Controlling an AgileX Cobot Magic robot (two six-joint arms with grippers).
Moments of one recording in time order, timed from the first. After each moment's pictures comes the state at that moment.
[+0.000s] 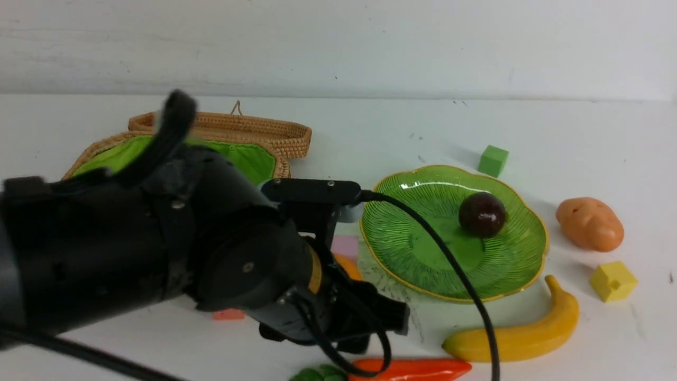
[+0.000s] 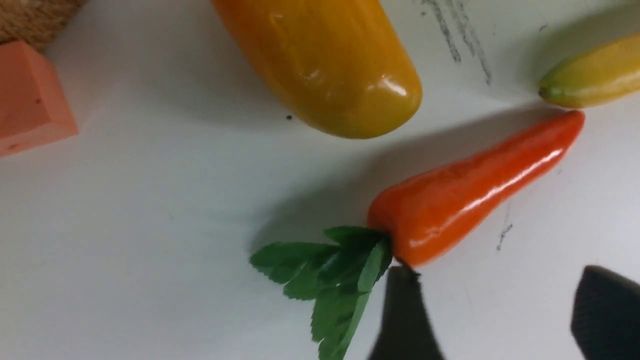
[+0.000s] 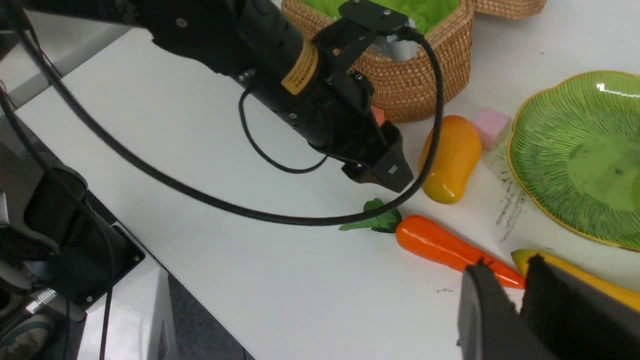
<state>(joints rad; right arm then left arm) 0.37 0.59 -1.13 0.50 1.20 -0.25 -0.85 1.53 -1.11 0.08 0.70 -0.71</state>
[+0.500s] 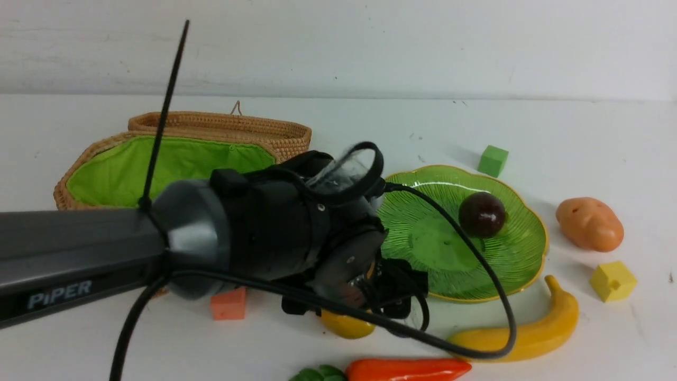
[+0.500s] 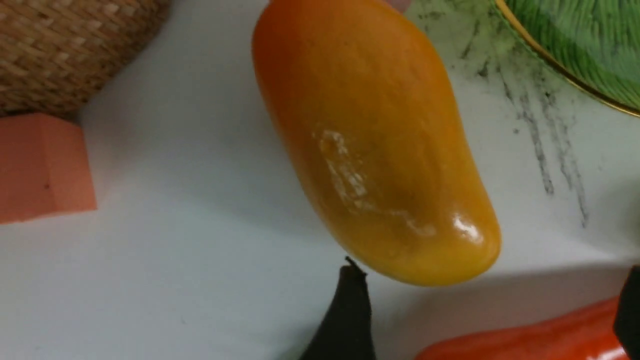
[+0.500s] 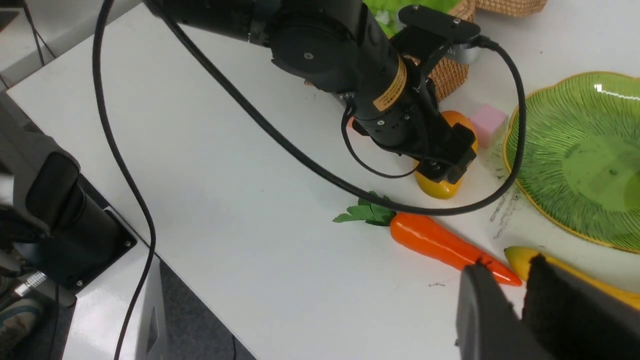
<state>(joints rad) 0.37 0.59 -1.13 0.49 1.21 -0.28 -0.85 1.77 -1.27 0.32 0.72 -1.01</state>
